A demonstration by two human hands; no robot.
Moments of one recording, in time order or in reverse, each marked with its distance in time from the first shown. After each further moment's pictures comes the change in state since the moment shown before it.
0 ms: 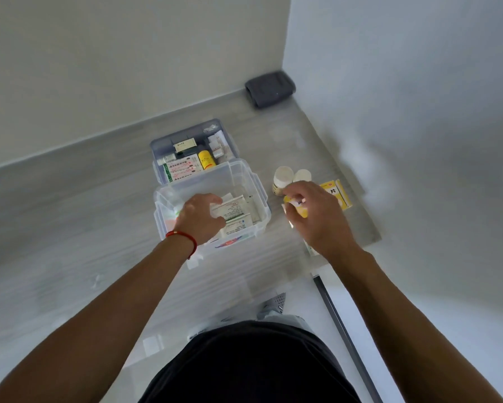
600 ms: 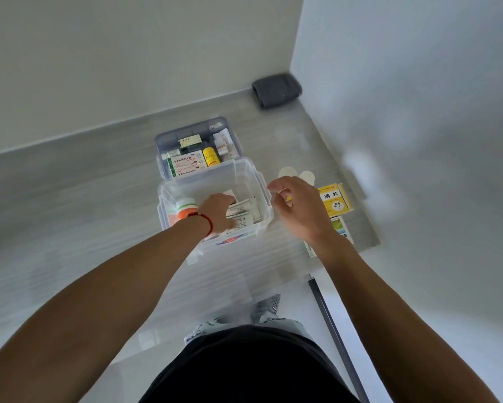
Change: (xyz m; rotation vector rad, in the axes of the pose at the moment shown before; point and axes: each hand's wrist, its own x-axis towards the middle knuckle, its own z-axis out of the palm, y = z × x) left_hand 0.048 -0.008 0.030 0.375 -0.212 0.151; right_hand 0.031 -0.003 0.032 0.084 -0.020 0.016
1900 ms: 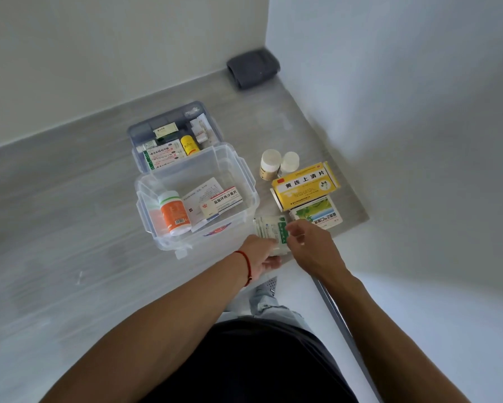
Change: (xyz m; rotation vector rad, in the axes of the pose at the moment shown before) left_hand -0.057 0.113 0.085 -1.450 -0.334 -0.610; right_hand -0.099 0.053 0.017 -0.053 -0.189 0.540
